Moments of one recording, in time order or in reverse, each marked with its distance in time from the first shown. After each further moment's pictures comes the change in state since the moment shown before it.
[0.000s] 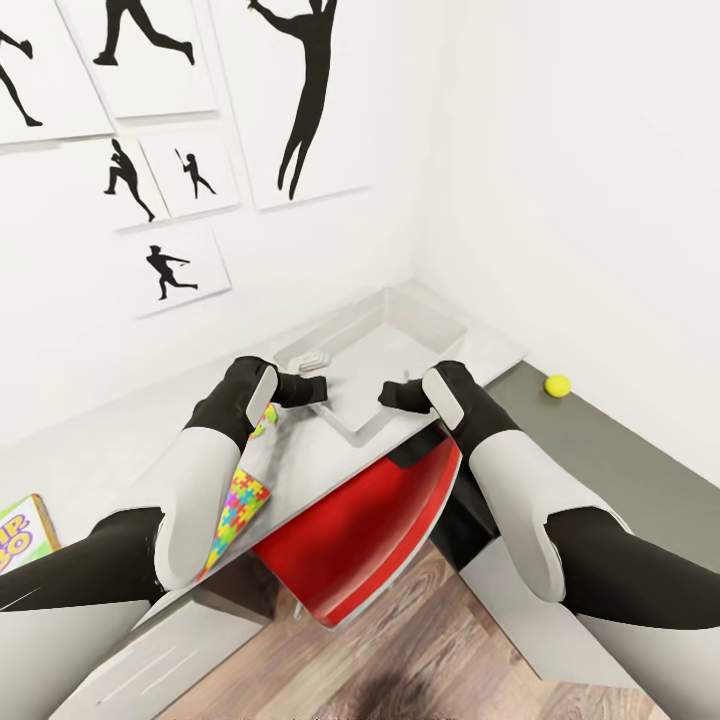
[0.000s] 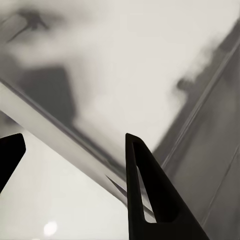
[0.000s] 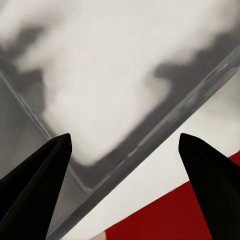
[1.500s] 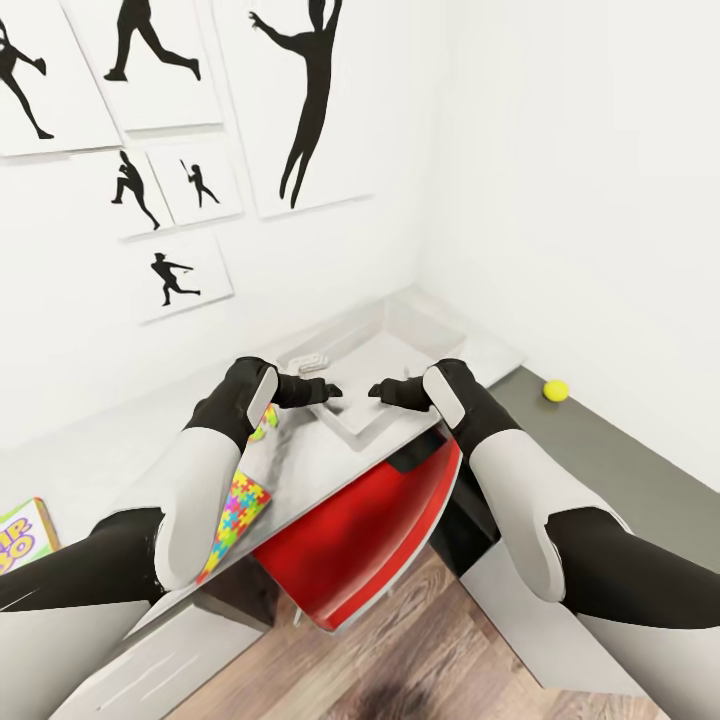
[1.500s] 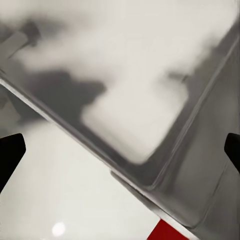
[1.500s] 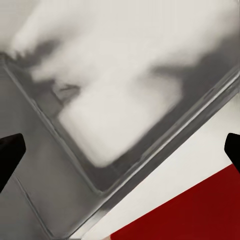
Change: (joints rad) left arm 0.001 0.000 -0.001 0.002 -0.032 -0.002 0.001; right arm 0.000 0.000 -0.005 -0.014 -0.010 0.000 0.002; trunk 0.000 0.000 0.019
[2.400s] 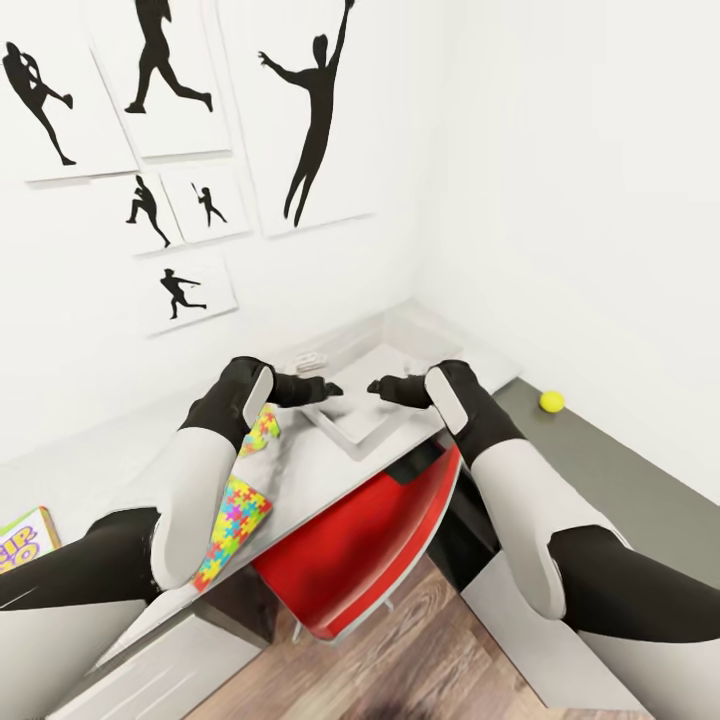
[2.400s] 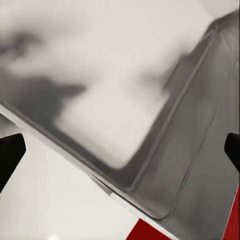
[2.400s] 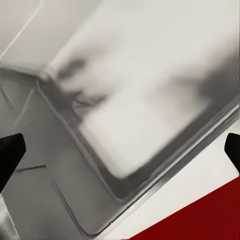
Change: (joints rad) left arm 0.001 0.015 0.000 -0.004 0.001 0.005 -0.069; right arm 0.050 0.000 -0.001 -0.115 -0.001 0.012 0.006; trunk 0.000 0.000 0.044
